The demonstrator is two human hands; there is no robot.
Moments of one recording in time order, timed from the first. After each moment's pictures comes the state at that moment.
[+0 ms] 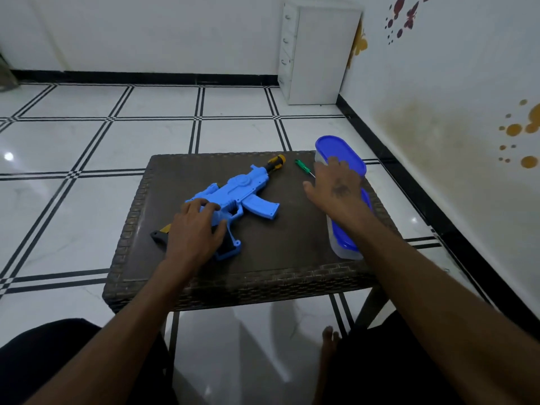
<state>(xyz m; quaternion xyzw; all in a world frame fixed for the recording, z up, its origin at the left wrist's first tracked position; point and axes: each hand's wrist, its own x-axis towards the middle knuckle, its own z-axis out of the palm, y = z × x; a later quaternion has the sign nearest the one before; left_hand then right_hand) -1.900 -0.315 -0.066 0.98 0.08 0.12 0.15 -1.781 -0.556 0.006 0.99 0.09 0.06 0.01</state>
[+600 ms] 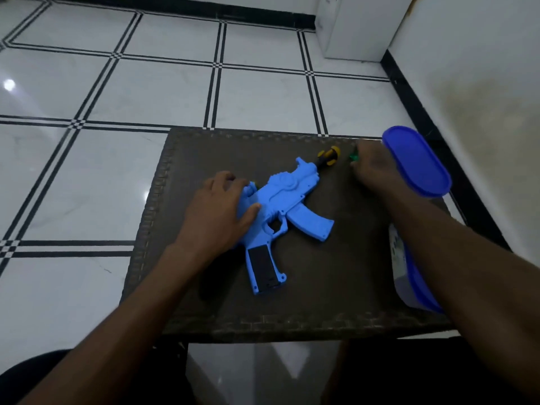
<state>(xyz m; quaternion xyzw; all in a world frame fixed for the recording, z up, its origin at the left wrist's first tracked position) -1.833 -0.255 -0.060 0.98 0.05 0.06 0.17 -1.614 -0.514 -0.065 0.99 0.09 0.00 -0.06</state>
